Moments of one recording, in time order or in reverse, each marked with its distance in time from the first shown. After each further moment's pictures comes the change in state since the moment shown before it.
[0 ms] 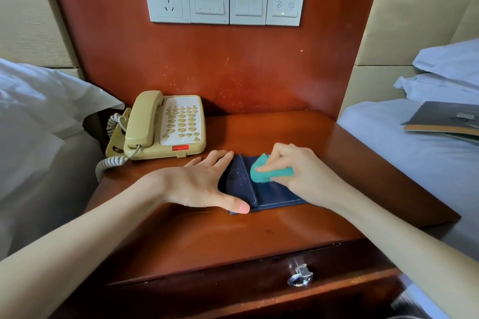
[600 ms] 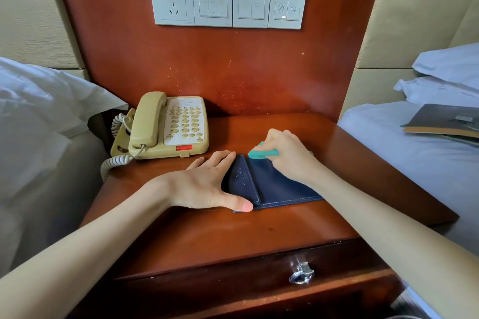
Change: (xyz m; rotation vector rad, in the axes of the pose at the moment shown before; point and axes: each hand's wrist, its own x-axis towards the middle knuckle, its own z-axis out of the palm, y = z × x) left_hand 0.000 0.000 0.009 -0.068 0.074 0.021; right_hand 0.044 0.001 0.011 -0.124 0.088 0.137
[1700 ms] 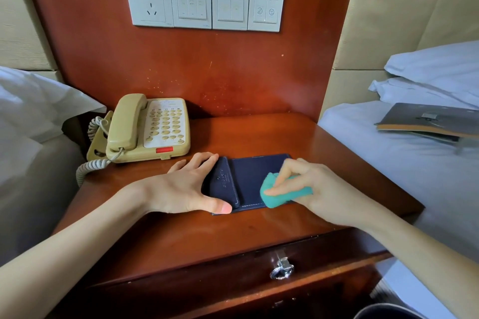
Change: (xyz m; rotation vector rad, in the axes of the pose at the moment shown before) left_hand -0.002 -0.004 0.002 -0.046 0.022 0.037; right_hand -0.084 0.025 -0.049 0.174 -0.219 -0.268
